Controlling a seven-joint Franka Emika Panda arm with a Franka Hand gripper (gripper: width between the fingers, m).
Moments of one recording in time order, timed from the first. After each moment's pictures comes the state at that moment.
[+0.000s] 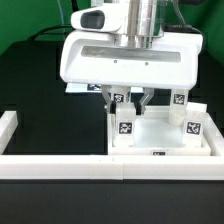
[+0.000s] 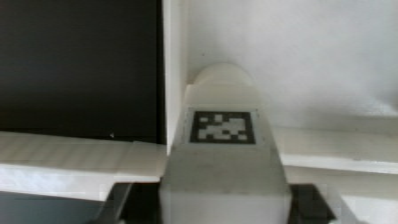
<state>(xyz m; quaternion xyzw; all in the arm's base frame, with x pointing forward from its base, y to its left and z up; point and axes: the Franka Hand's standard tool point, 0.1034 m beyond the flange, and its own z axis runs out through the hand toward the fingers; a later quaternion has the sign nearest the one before) 0.651 -0.016 0.081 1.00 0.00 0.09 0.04</state>
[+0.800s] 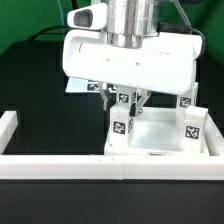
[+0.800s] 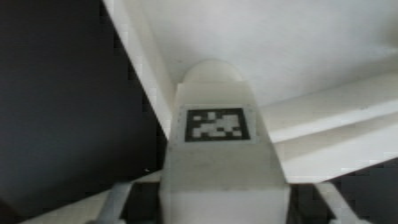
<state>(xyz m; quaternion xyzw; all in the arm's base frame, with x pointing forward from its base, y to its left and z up) 0.650 -0.020 0.082 0.95 -0.29 0.09 0.02</state>
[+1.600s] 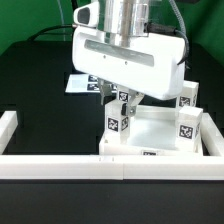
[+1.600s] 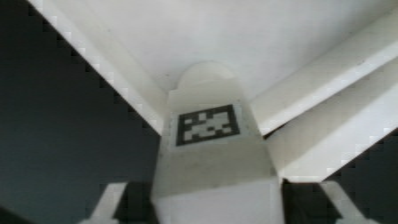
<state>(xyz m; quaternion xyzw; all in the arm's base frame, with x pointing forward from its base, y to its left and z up) 0.643 -0.027 0.081 0.90 -0.43 0.08 0.02</state>
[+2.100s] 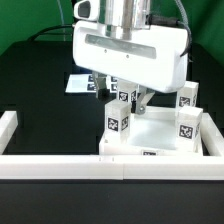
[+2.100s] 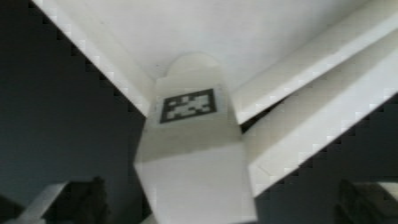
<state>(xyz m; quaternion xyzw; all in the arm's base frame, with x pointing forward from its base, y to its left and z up) 0.648 -0.019 0.102 0.90 -0.42 0.09 0.01</state>
